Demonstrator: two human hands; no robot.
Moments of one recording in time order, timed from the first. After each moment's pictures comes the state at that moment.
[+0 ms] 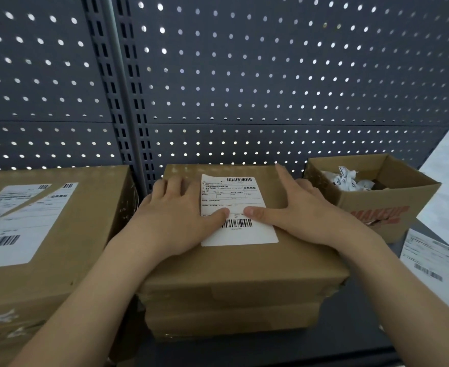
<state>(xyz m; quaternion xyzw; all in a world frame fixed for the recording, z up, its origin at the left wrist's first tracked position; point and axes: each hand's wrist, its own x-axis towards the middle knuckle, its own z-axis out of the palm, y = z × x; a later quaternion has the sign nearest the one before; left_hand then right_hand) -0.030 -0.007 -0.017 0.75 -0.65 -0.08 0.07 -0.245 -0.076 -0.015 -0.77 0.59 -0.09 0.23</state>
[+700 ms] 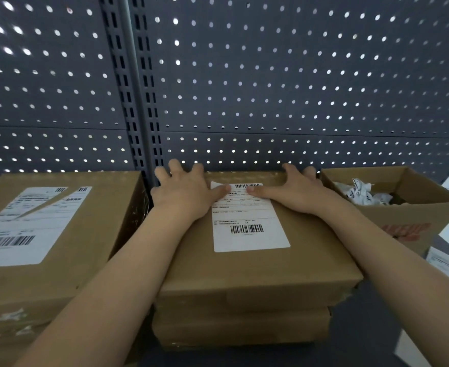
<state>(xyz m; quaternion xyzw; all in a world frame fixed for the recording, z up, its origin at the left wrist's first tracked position) -0.028 -0.068 -0.014 0.83 -0.54 -0.05 0.12 -0.221 -0.148 -0.014 -0.74 0.63 -0.11 0.22</state>
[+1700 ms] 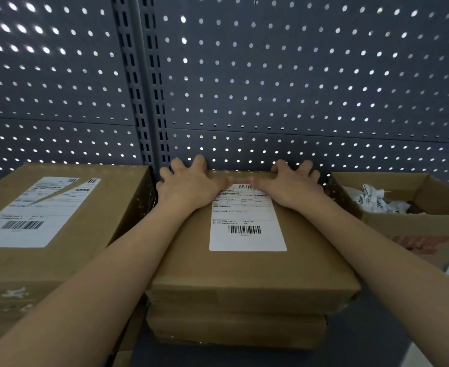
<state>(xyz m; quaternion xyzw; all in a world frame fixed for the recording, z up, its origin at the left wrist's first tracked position) -0.025 -0.086 -0.020 0.85 -0.48 -0.11 0.19 -0.200 -0.163 -0.019 -0.77 0.61 -0.11 0.16</state>
